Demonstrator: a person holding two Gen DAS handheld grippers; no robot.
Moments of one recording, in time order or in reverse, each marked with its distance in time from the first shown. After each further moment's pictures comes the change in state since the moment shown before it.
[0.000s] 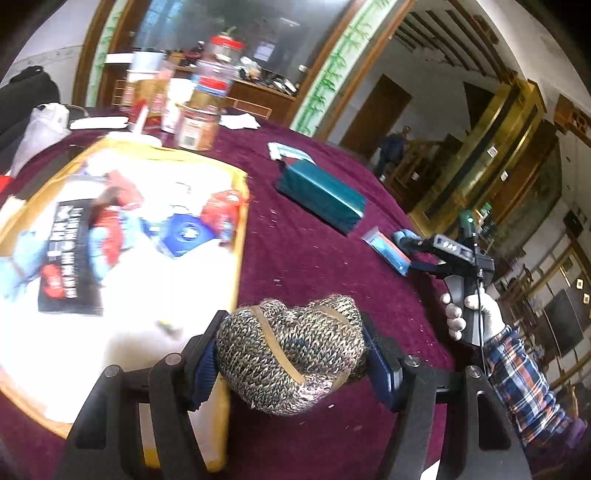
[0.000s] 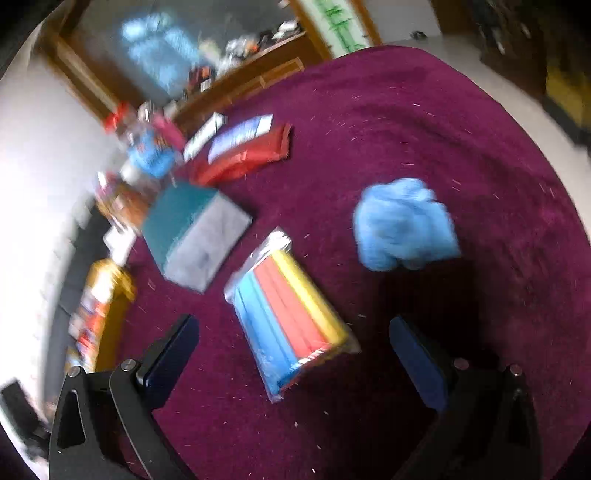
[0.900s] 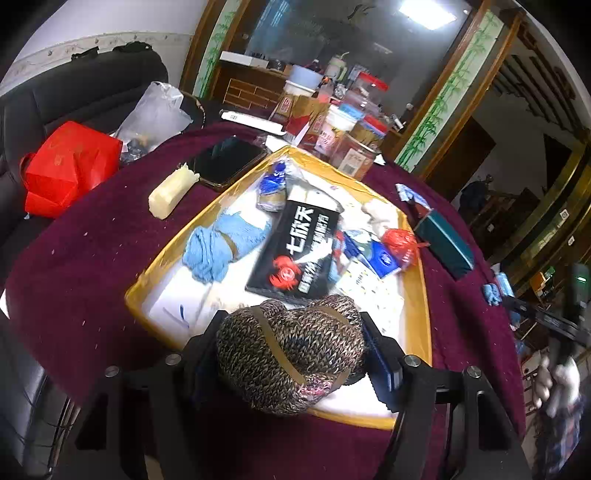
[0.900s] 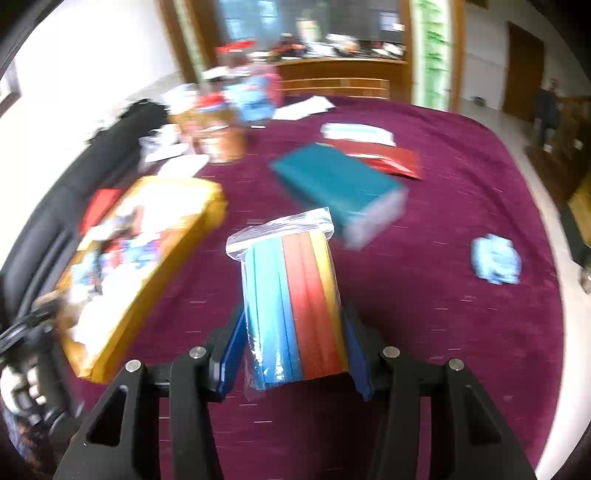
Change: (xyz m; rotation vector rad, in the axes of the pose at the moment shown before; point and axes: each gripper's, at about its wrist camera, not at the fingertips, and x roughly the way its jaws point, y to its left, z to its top) left arm -0.065 0.126 -0.009 -0.220 -0.076 0.285; right arm -0.037 0.173 -0.060 -0.389 0.017 -0.093
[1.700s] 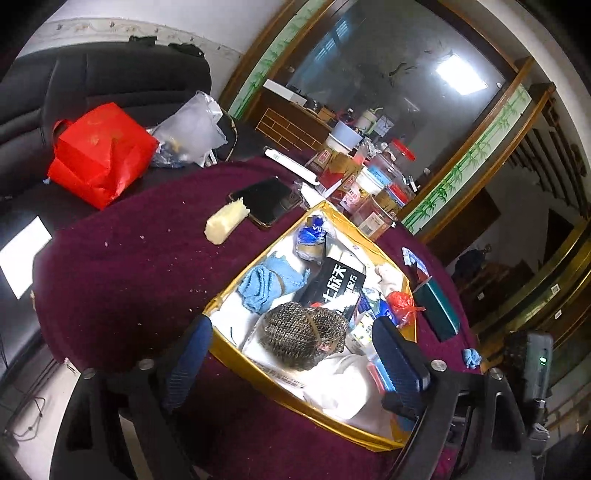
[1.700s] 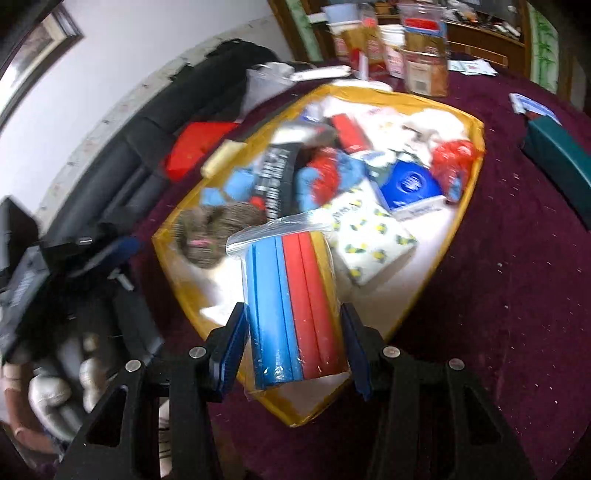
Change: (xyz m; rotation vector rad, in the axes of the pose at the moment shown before) left arm -0.050 0.048 -0.001 -0.204 -0.171 -0.045; right arm 0.071 0.231 -0.041 -0.125 0.184 0.268
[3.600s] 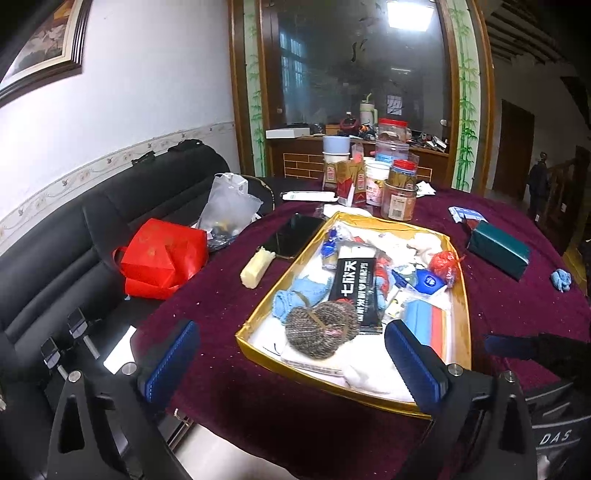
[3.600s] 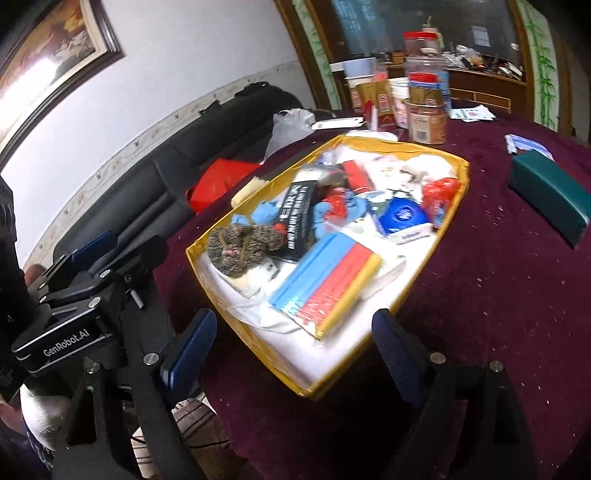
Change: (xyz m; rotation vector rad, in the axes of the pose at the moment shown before) left arm -0.026 -0.099 -0.045 0.453 -0.148 0.410; right arm -0.042 -0.002 -0.031 -0.082 -0.209 0.060
